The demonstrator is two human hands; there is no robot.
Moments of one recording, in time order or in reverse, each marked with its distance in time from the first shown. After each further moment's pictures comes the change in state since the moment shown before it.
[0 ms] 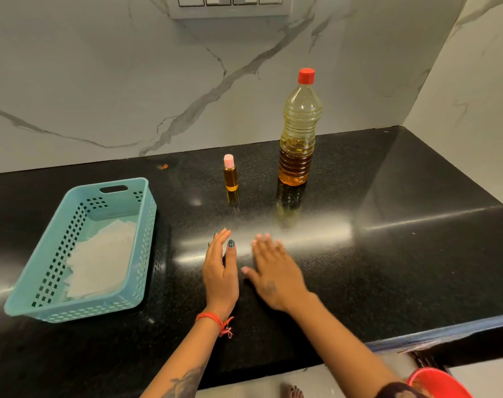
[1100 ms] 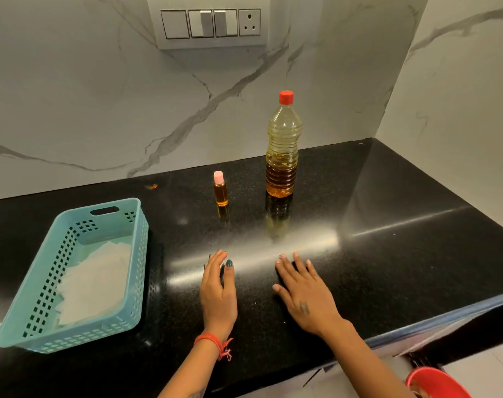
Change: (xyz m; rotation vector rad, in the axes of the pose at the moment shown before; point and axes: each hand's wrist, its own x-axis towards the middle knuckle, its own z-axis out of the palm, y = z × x) left_hand -0.012 -0.003 -0.006 0.034 -0.052 -0.016; right_hand -0.051 0.039 -0.002 0.007 0.024 0.121
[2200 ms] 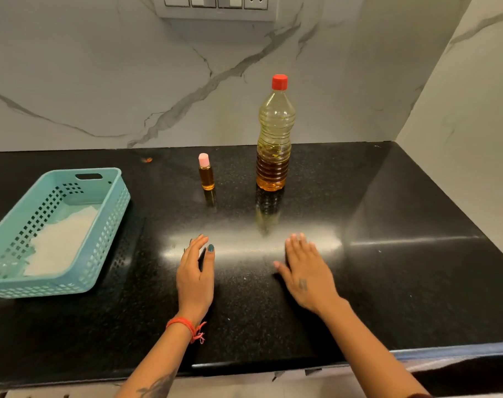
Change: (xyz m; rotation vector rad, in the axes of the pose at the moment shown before) left_hand -0.013 0.023 0.051 0.117 0.160 -0.075; right_hand 0.031 0.099 -0.017 -0.020 -0.003 -0.047
